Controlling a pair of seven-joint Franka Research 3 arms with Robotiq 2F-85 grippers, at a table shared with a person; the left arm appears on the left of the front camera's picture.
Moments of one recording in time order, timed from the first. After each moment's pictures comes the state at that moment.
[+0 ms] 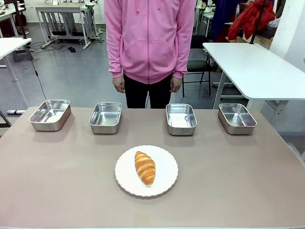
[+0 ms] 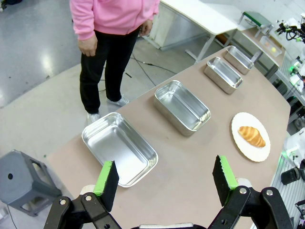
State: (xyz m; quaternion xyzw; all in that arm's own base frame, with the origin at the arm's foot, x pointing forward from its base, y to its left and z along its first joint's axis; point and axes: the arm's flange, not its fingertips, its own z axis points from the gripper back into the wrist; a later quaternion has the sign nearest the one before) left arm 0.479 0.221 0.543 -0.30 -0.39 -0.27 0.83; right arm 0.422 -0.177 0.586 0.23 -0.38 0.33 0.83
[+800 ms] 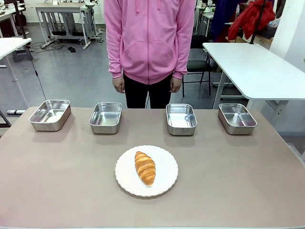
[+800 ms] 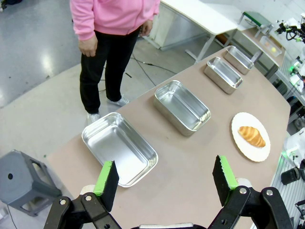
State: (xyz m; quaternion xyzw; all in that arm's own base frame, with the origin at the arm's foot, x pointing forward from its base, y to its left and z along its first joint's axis) left arm 0.479 0.221 0.543 -0.30 -0.39 -0.27 0.83; right arm 0.422 -0.177 0.586 0.23 -0.38 0.33 0.83
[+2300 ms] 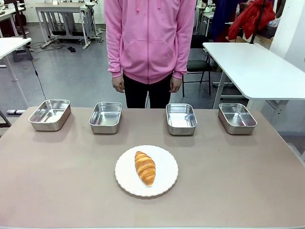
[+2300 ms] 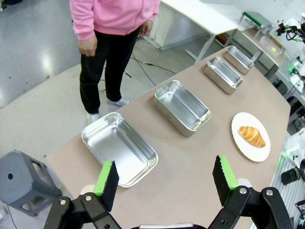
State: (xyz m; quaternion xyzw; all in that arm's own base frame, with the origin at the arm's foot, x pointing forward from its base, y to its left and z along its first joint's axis) left arm 0.479 0.221 0.543 -0.30 -0.39 -0.27 0.83; right arm 0.422 -0.177 0.586 0.23 -0.38 0.33 0.83
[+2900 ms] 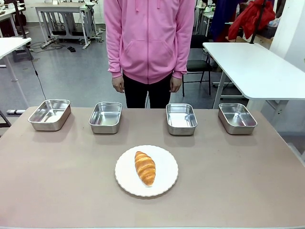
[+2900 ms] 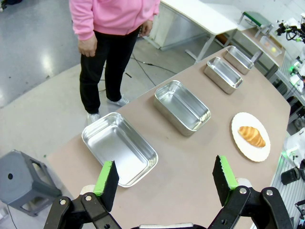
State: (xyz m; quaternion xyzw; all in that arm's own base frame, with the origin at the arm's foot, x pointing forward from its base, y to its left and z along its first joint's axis) left arm 0.479 0.221 0.543 -0.30 -0.39 -0.27 0.83; right arm 0.422 -0.177 0.586 0.23 -0.38 0.33 0.83
